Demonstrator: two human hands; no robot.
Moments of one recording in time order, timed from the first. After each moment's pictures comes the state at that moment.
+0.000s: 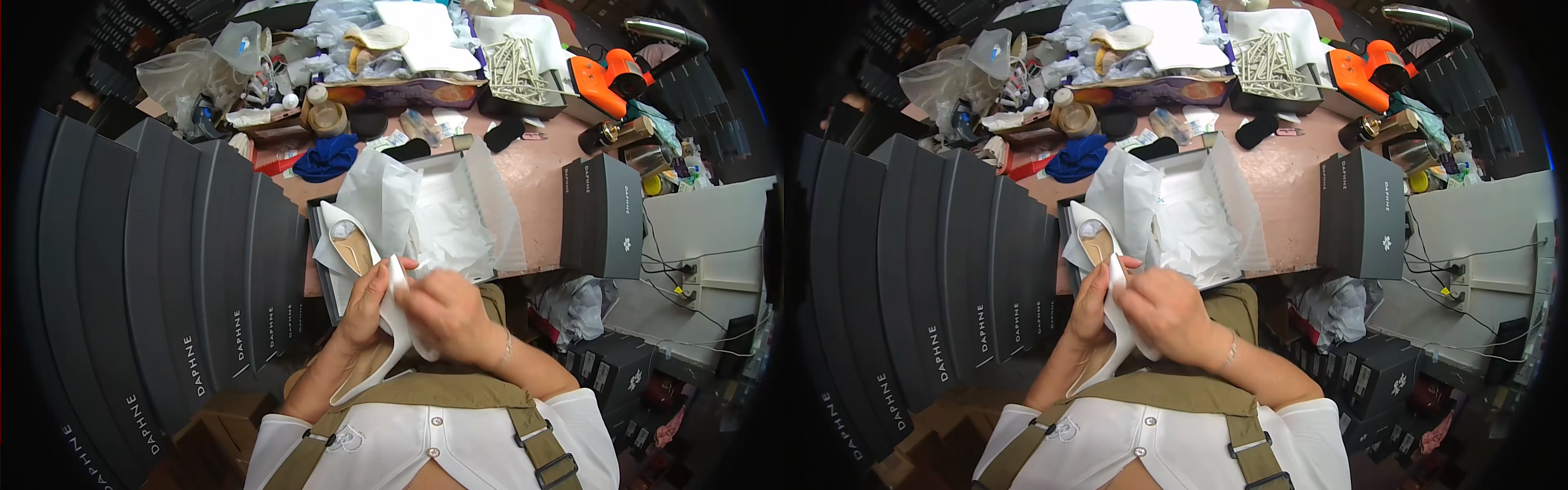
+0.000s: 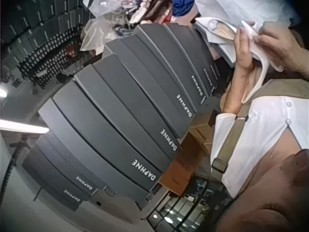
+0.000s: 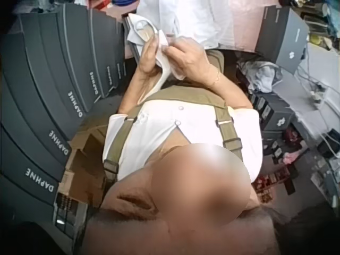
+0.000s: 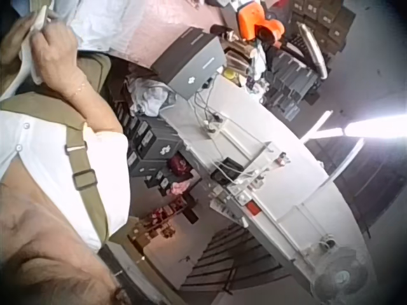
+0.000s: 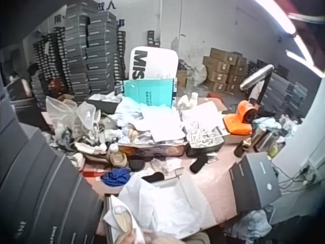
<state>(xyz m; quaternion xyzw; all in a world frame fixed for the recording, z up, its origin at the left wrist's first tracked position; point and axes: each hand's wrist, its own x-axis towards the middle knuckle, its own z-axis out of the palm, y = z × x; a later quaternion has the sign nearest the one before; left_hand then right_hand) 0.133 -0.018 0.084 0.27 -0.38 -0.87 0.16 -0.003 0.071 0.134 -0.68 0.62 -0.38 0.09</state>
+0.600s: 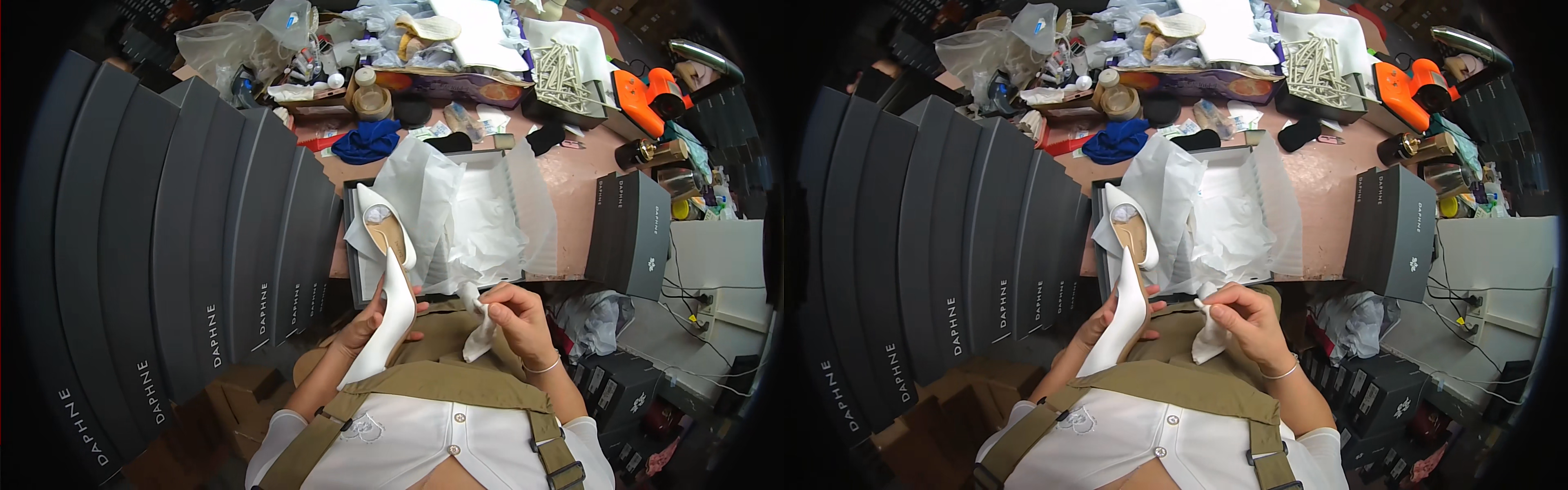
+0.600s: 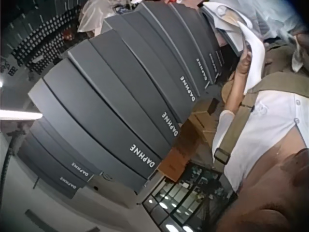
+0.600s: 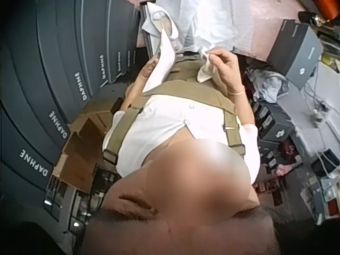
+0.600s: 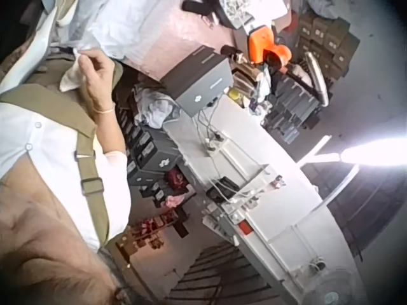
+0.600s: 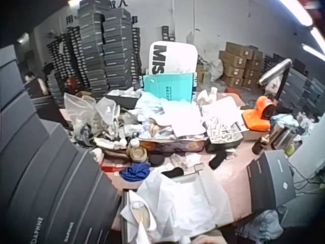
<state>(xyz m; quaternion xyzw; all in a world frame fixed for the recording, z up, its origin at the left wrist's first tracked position) 0.212 0.000 0.016 0.19 -0.15 -0.96 0.10 -0.025 0.132 0.101 -0.24 0.55 -0.59 0.54</state>
